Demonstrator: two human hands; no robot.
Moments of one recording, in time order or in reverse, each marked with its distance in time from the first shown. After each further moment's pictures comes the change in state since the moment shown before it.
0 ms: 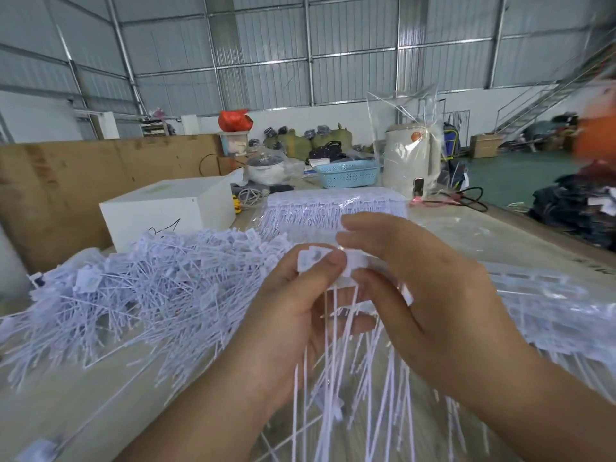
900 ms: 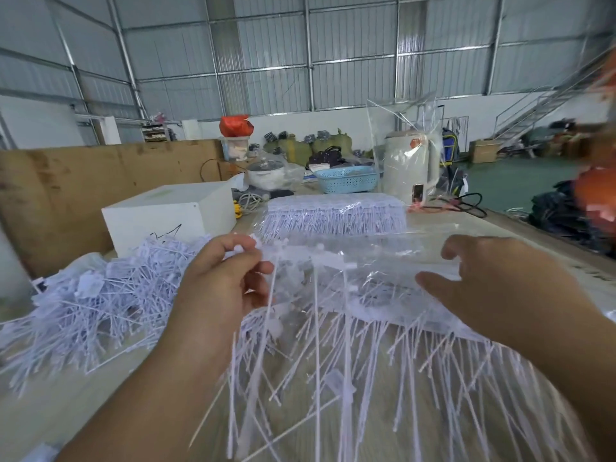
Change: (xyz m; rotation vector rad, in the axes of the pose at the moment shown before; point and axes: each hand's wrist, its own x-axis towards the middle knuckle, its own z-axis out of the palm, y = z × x) left_hand 0.012 0.028 -0.055 0.229 0.415 0.184; right_hand -0.002 0.057 -0.035 -0.613 -0.301 0.668
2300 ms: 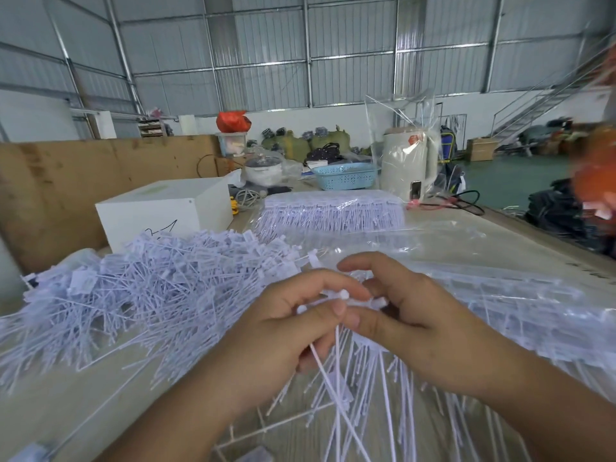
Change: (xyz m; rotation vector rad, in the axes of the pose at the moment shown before) left_hand -0.034 -0.013 0.012 0.320 -0.731 0.098; right_hand -0.019 -0.037 0.037 1.114 -0.226 -0.605
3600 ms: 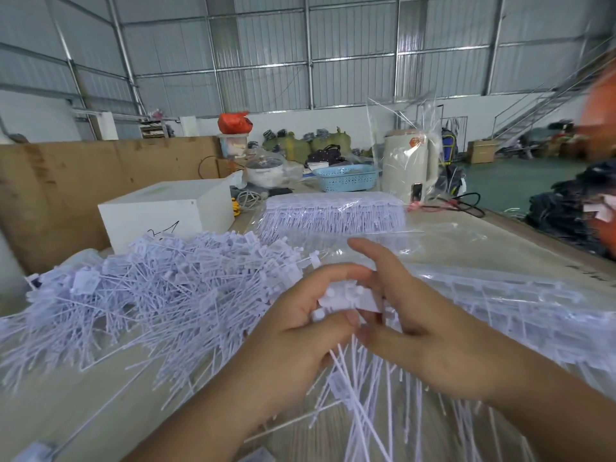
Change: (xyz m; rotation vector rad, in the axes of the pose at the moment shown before) left_hand 0.004 -0.007 0.016 -0.012 0.075 -0.020; right_hand -0.001 -0.009 -0.004 -0.084 -0.074 0.067
